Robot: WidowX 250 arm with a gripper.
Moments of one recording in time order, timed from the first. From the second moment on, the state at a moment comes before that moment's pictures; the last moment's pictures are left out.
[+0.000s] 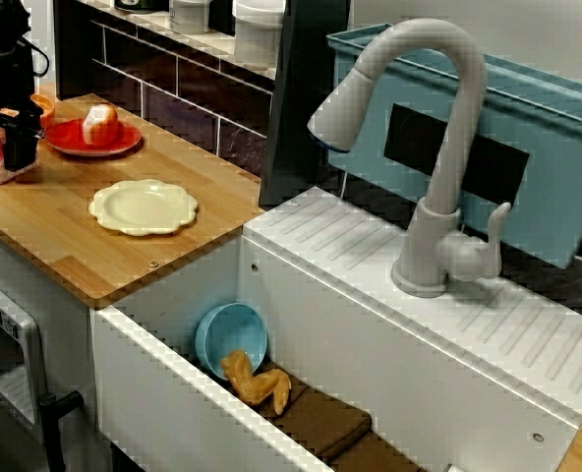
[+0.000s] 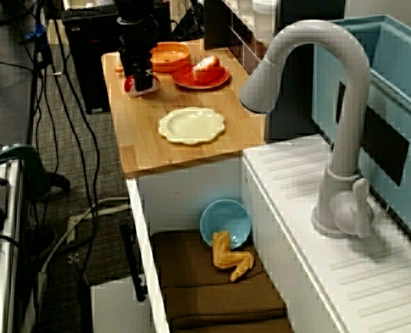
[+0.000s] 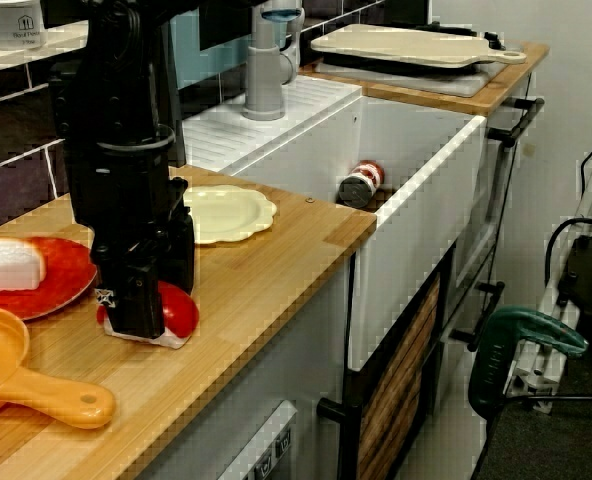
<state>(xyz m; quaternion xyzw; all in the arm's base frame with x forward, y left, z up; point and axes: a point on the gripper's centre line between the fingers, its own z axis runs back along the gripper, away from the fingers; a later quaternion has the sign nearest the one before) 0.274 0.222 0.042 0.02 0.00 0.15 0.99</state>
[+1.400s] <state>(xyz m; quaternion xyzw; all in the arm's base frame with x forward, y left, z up) 0.326 0.173 0.126 -0.04 -0.02 0.11 0.99</state>
